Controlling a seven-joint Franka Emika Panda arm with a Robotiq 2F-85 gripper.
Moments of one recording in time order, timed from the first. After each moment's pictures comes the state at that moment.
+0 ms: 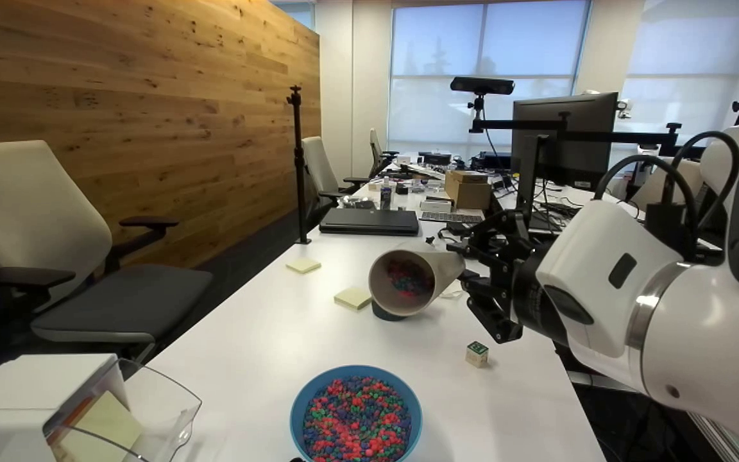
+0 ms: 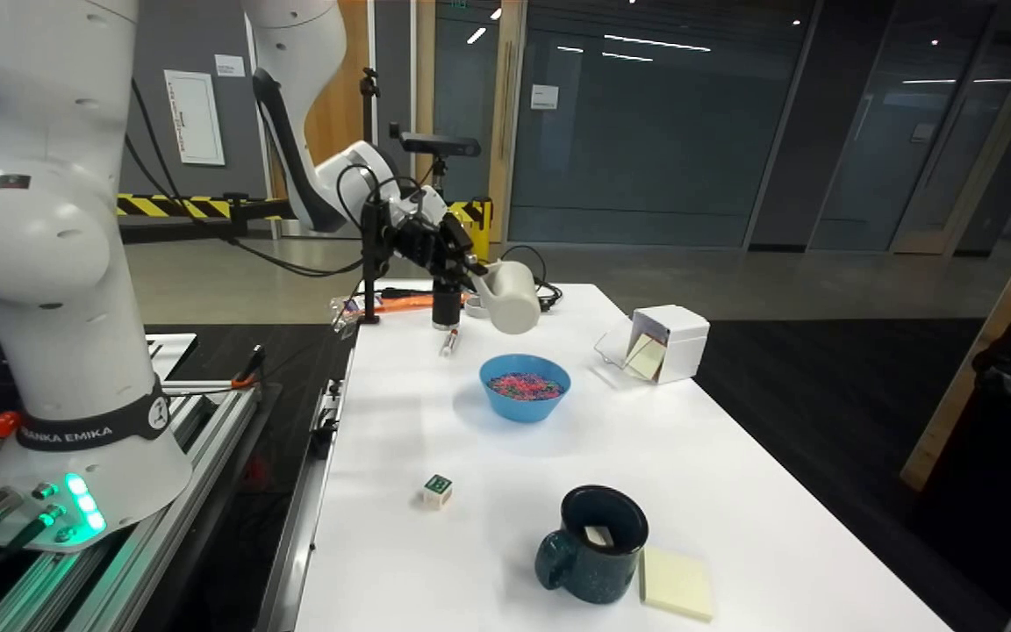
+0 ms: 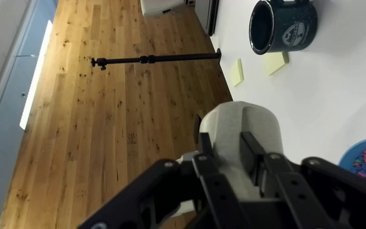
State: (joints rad) arm 0.51 0.25 0.46 -2.32 -1.32 1.47 1.10
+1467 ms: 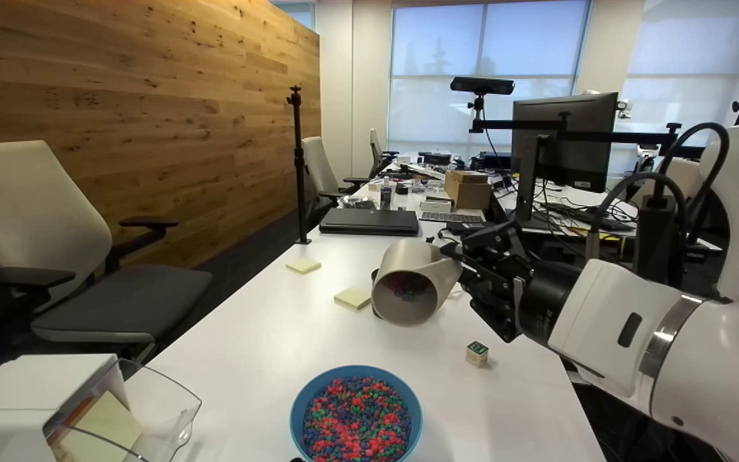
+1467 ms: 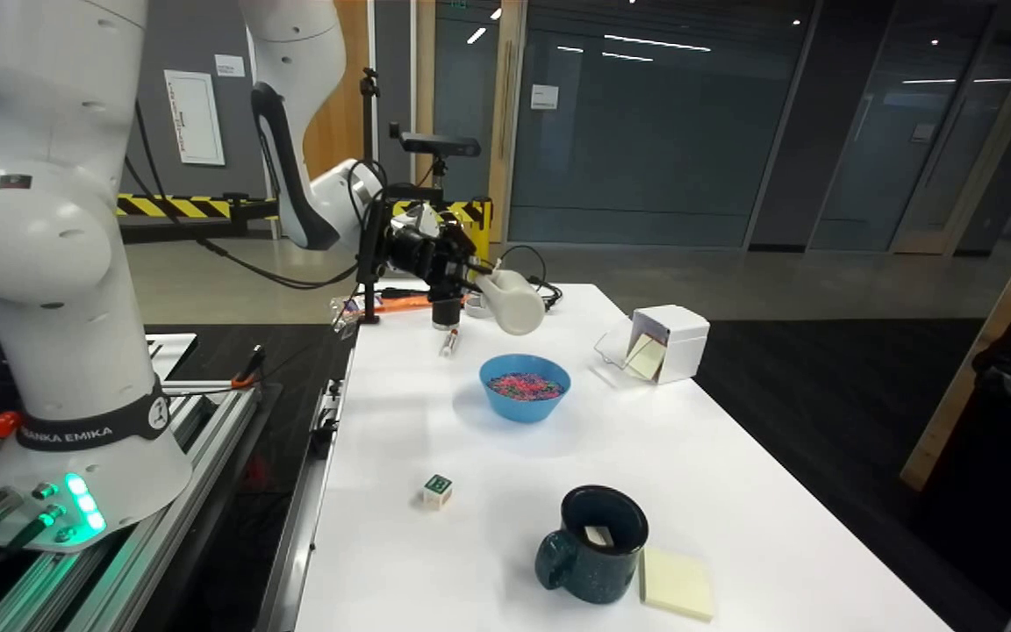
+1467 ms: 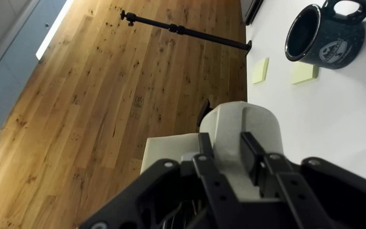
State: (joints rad) arm 0.52 0.28 0.46 -2.38 -1.46 1.41 0.89
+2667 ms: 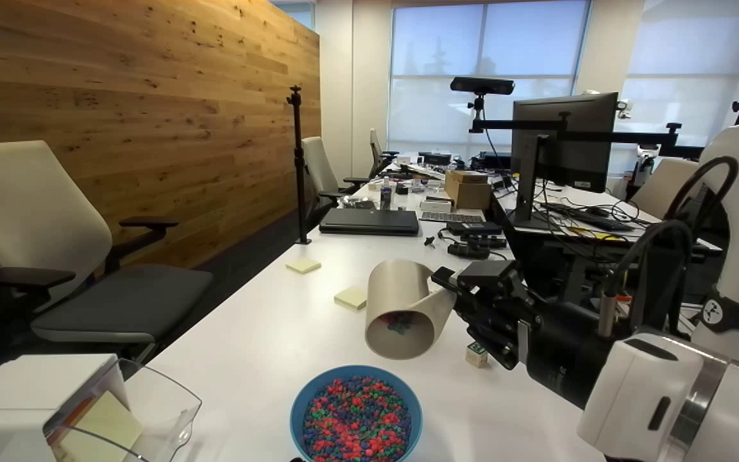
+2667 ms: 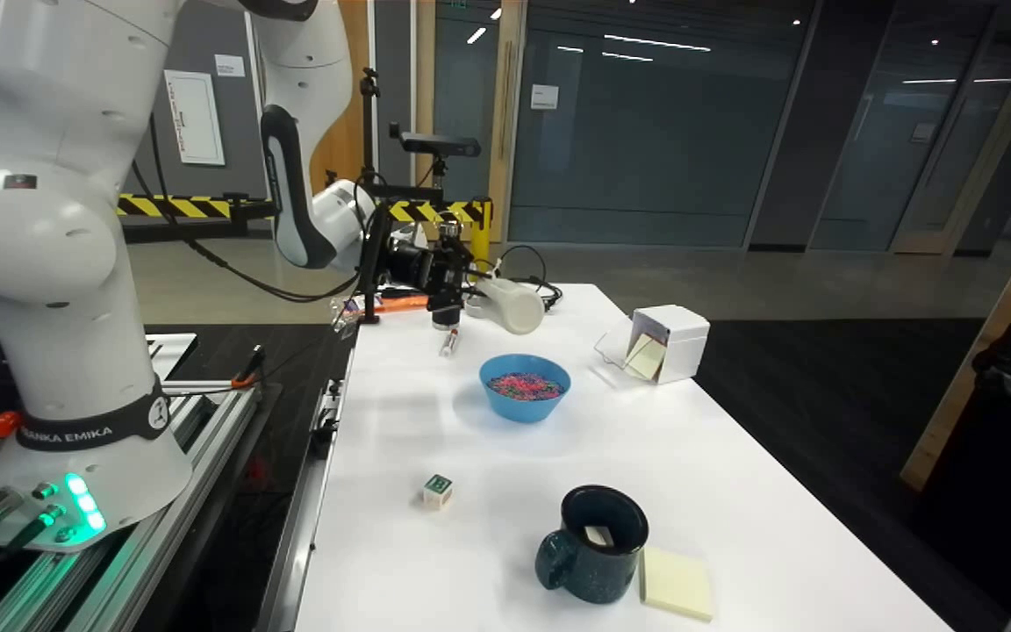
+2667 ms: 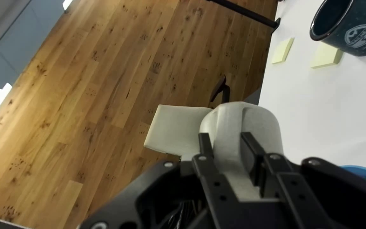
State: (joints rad) arm 0.55 0.39 0.47 -2.38 -1.59 1.36 0.82
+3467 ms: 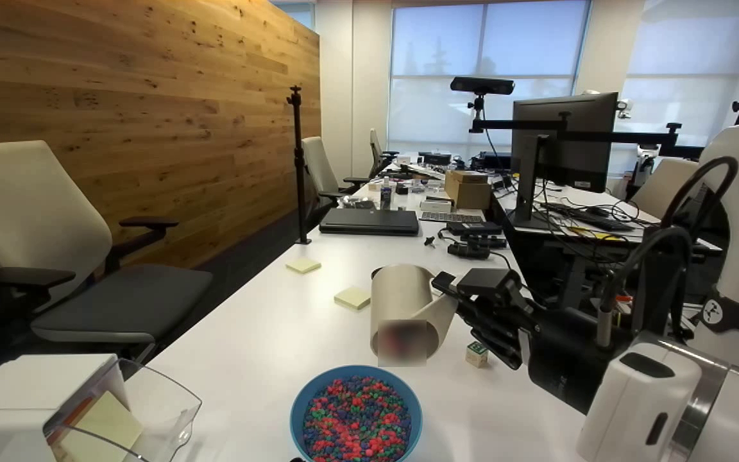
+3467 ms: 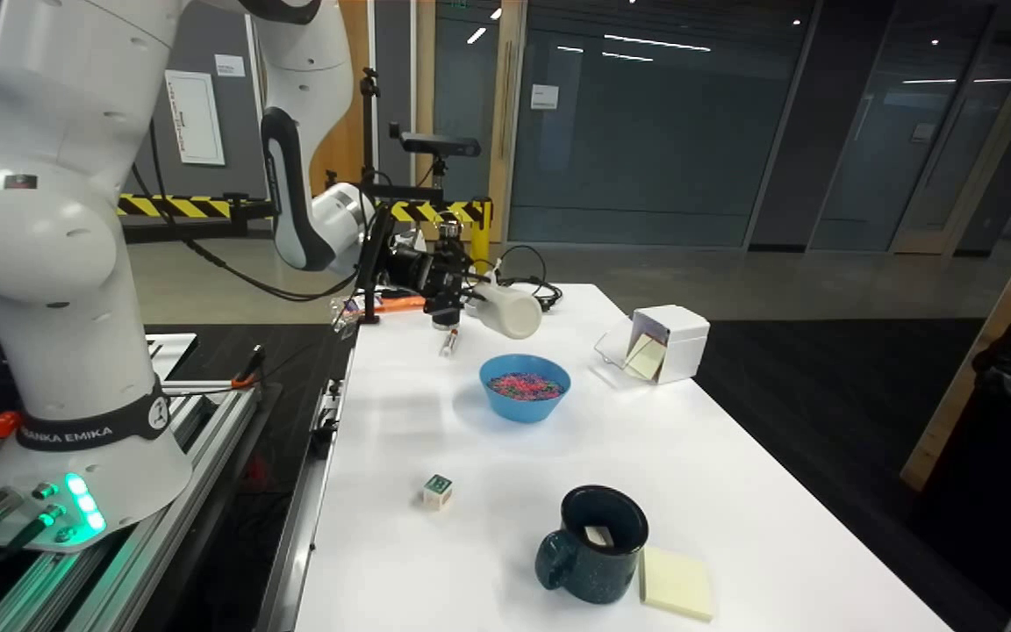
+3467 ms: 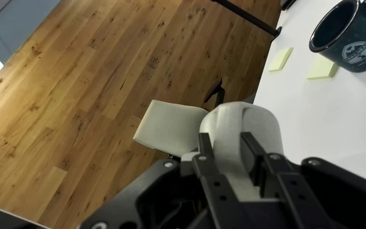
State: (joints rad) arm 0.55 0.40 0.47 -2.38 -1.60 1.36 0.72
